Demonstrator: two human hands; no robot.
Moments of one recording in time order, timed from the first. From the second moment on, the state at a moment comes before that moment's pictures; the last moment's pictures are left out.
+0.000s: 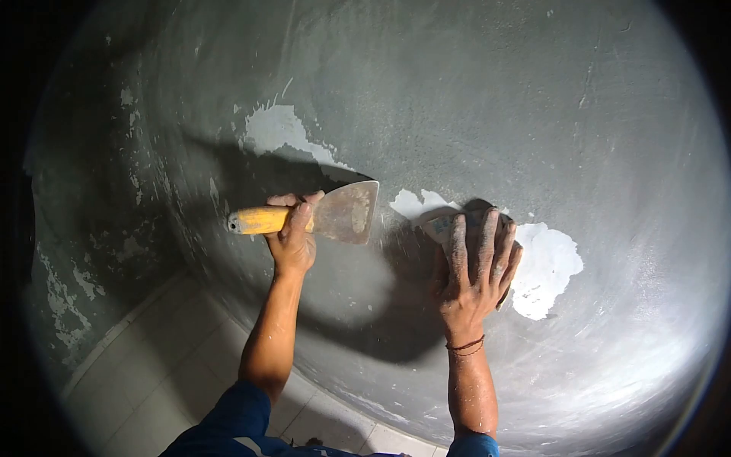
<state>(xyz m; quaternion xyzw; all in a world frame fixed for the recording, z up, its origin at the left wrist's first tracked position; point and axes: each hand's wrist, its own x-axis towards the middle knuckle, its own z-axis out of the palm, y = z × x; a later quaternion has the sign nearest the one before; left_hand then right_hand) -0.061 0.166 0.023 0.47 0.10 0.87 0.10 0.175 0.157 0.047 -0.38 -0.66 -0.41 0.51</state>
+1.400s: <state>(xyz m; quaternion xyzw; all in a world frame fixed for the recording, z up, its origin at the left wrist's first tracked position) -0.059 0.159 0.014 0.46 0.17 0.87 0.11 0.176 0.158 0.046 -0.38 -0.66 -0.39 0.52</state>
